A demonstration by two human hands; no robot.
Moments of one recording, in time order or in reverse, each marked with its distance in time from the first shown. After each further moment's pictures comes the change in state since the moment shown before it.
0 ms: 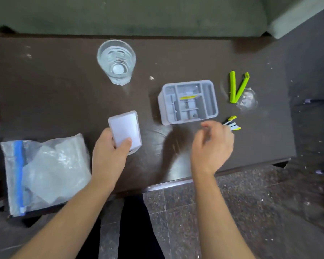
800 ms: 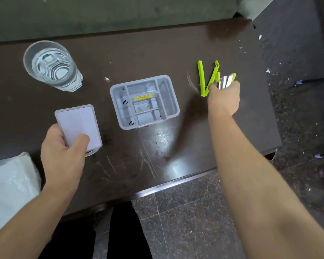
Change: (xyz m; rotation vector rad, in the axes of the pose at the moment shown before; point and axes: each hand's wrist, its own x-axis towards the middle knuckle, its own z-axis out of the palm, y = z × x) left_hand 0.010 0.030 0.042 0.108 0.236 0.125; right_hand 0.171 0.090 0.036 0.057 -0.223 0.617
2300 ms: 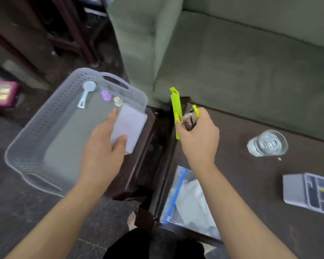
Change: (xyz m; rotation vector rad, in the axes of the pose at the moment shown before) left_hand 0.076 -0.105 -0.428 0.136 0.282 0.184; right_hand -0.550 -0.220 0.100 0.104 -0.594 -0.926
